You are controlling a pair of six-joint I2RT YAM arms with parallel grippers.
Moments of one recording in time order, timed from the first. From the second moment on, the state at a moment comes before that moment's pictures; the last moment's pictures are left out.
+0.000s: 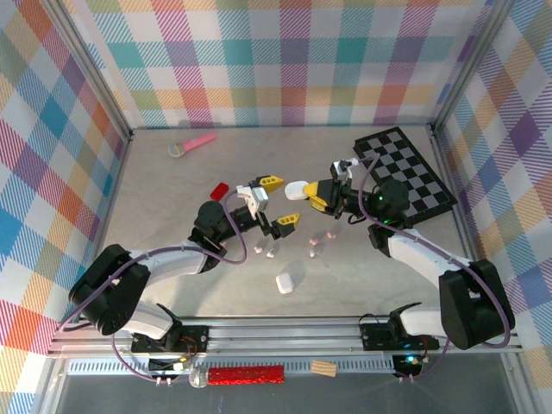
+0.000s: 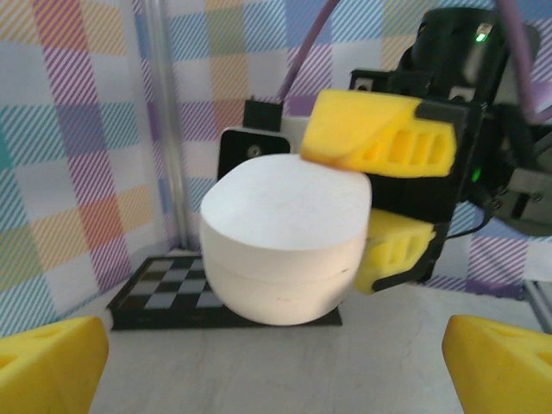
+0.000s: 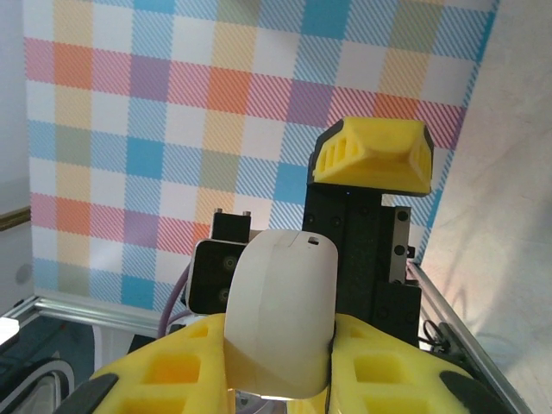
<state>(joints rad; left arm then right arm) -0.65 1.43 0.59 1.08 0.52 -0.04 0.35 1.30 0.63 0.96 -1.04 1.64</state>
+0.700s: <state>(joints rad) -0.65 1.51 0.69 1.19 0.67 -0.08 0.35 1.30 0.63 1.06 -1.04 1.72</state>
